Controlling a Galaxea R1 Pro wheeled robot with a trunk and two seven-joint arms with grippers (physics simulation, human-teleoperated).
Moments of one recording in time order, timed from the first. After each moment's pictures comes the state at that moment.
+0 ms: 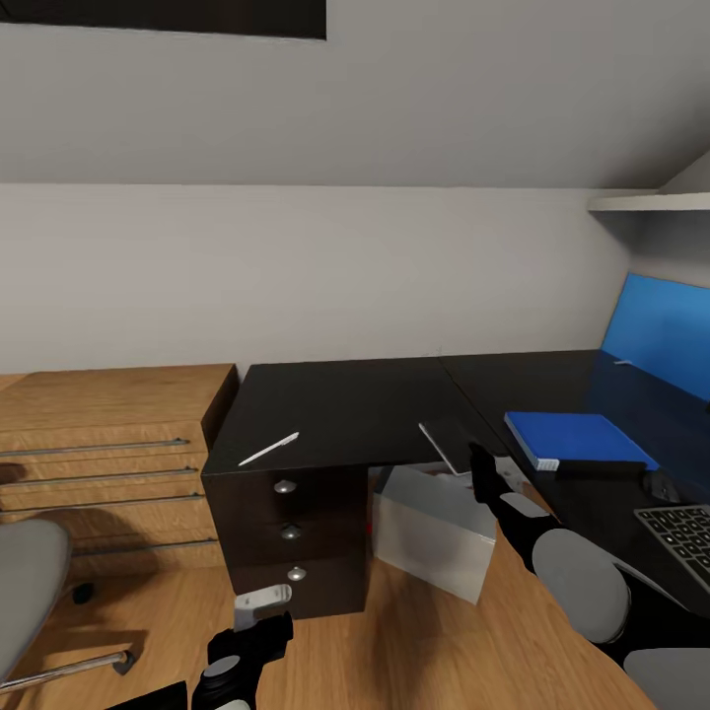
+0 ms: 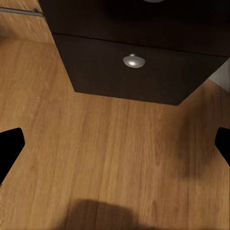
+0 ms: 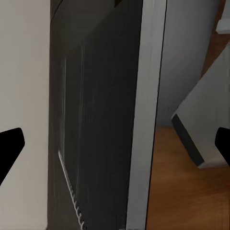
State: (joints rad) left arm -0.51 0.38 -1.30 -1.45 1.35 -0.07 1.14; right arm -0.99 -0.05 -0.56 -0.09 -0.88 0.02 0.25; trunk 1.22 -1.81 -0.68
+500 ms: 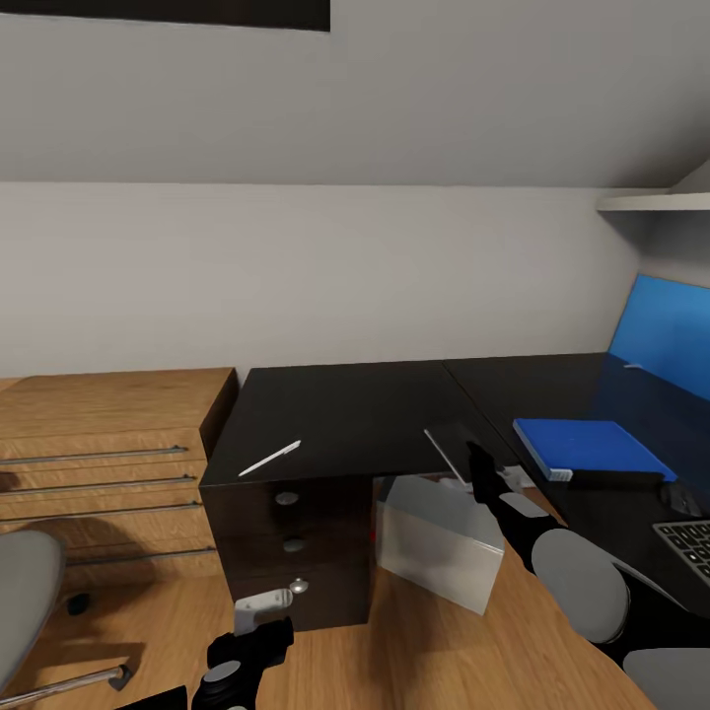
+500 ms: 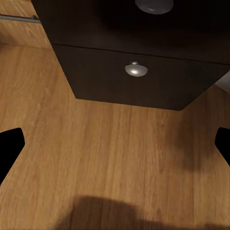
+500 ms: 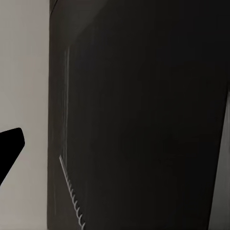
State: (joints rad) left arm -0.51 0.38 -1.32 -1.44 1.35 -0.07 1.14; right arm -0.99 -0.05 -0.56 -0.09 -0.88 0.02 0.24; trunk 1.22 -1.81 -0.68
